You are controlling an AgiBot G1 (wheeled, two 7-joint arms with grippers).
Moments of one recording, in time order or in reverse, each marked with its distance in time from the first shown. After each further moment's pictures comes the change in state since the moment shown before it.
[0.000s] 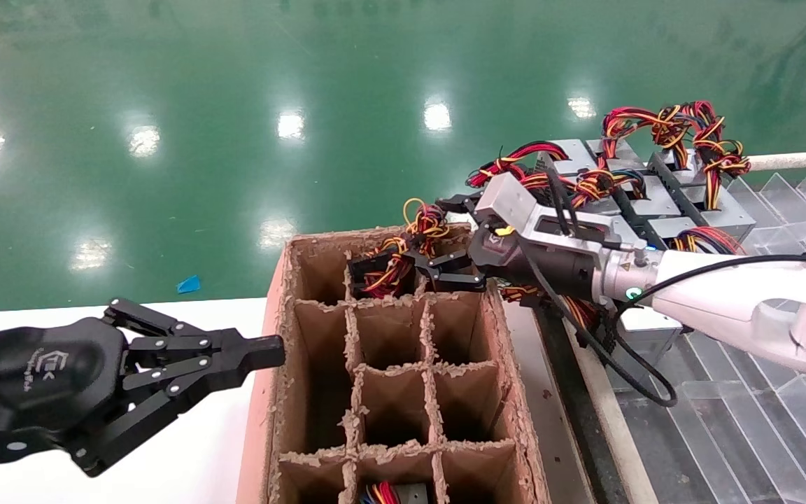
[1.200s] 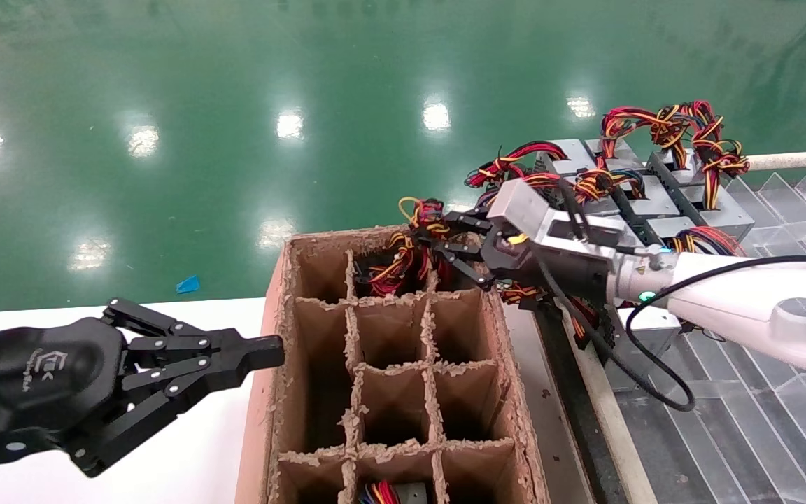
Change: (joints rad) left arm 0.000 0.000 0.000 0.000 0.000 0.000 0.000; right arm 0.047 0.006 0.012 -0.120 0.015 -0.060 -0.119
